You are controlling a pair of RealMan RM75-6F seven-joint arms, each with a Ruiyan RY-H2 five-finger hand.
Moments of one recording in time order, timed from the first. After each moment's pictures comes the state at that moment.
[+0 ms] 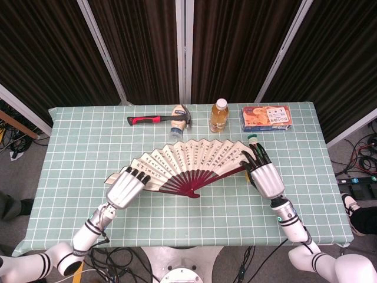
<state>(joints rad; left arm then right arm) -0.55 -1.63 -0.03 -1.37 1.66 1.30 0.64 0.50 -1.79 0.02 -0.78 -1.61 1.50 0.01</state>
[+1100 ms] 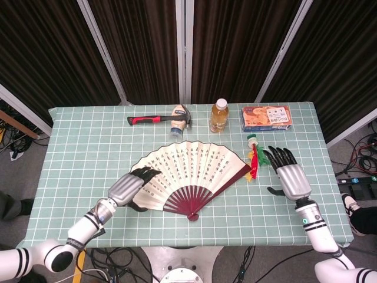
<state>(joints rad) -0.62 -1.34 -0.15 -1.75 1.30 0.79 0.06 0.43 -1.32 0.08 -1.48 -1.40 1.22 -0.10</state>
